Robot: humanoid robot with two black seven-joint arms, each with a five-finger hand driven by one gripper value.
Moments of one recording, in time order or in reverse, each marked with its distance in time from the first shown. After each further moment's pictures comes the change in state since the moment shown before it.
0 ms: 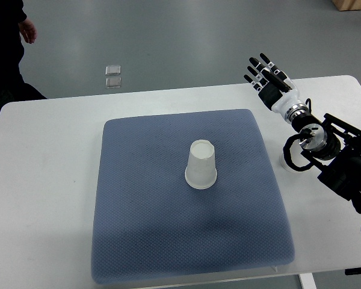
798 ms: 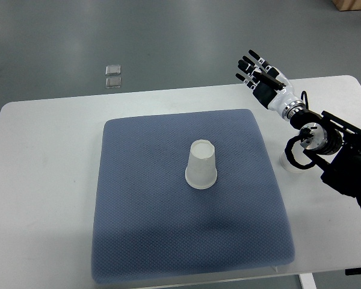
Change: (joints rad) left arm 0.000 0.000 -0.008 -0.003 -0.002 0.000 0.000; right arm 0.031 -0.026 -0.025 0.018 -0.206 0.056 -0.014
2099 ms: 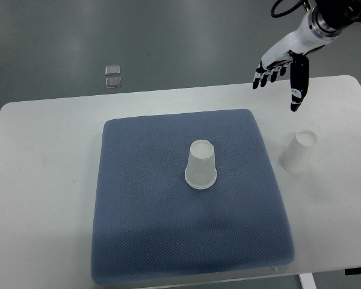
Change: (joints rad) left arm -0.002 0.000 0.005 -0.035 0.007 -0.002 0.000; right arm 1.316 -0.279 -1.490 0.681 -0.642 0.360 -0.286
